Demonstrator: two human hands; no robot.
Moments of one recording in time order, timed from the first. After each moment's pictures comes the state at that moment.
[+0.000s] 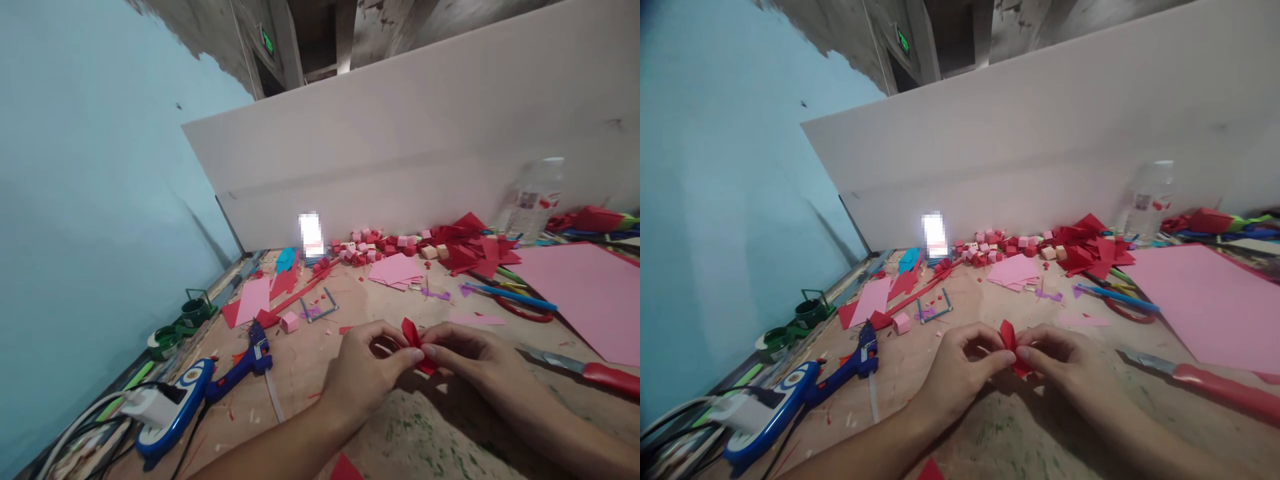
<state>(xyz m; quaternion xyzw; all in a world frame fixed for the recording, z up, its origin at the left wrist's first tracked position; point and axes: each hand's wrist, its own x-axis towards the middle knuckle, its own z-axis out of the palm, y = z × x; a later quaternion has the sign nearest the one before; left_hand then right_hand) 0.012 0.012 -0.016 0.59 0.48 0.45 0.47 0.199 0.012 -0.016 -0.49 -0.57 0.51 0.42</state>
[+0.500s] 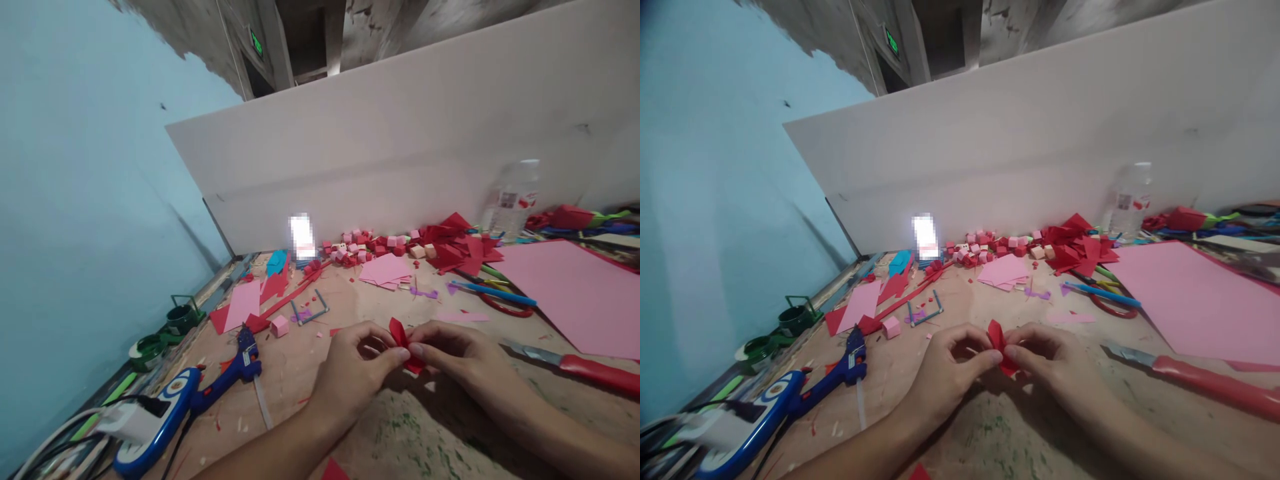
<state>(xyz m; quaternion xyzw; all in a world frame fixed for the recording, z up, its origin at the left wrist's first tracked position) 0.012 0.010 -0.009 0.59 0.48 0.44 0.48 0.193 0.010 -0.005 -0.50 -0.55 0.51 0.43</state>
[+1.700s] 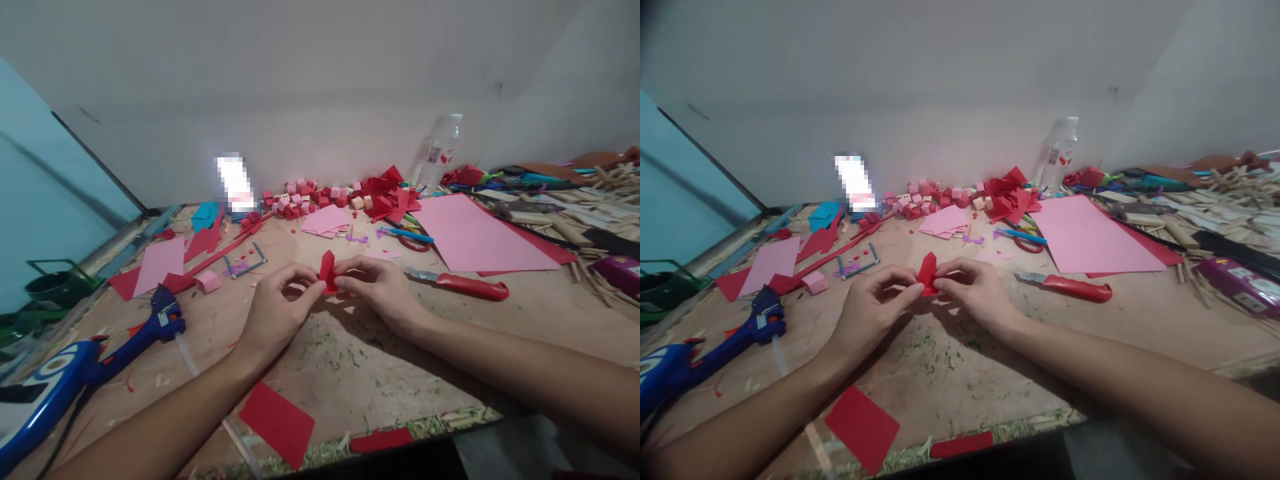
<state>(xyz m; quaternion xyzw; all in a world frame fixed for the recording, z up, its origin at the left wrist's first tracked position) 0.012 0.011 -0.006 0.66 0.45 0.48 0.37 0.198 0.014 -0.018 -0.43 -0.54 0.53 0.50</state>
